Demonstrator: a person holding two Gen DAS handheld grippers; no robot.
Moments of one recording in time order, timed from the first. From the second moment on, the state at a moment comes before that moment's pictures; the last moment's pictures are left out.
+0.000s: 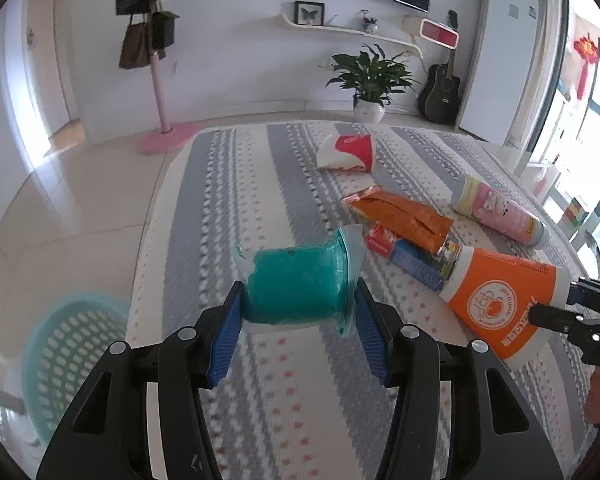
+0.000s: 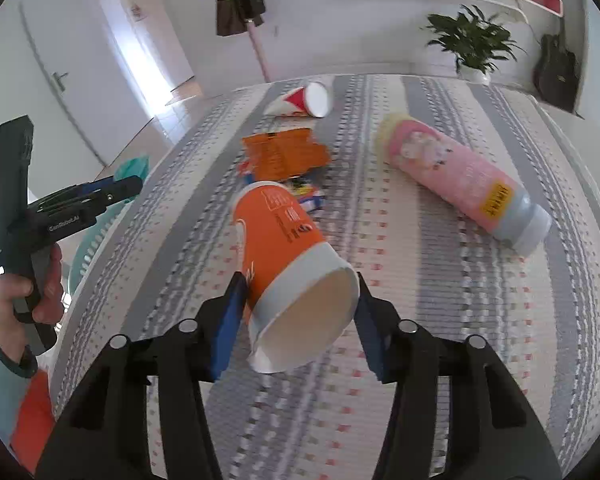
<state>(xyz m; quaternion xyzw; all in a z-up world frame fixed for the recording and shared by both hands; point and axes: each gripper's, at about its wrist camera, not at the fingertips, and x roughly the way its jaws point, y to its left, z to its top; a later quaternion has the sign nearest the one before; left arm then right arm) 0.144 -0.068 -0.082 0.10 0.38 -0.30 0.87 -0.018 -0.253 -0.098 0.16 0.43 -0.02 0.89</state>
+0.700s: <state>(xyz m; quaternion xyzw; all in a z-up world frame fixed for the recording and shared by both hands) 0.166 0.104 -0.030 -0.02 0.35 -0.22 0.91 0.051 -0.085 -0.026 0.09 0.37 0.05 0.93</state>
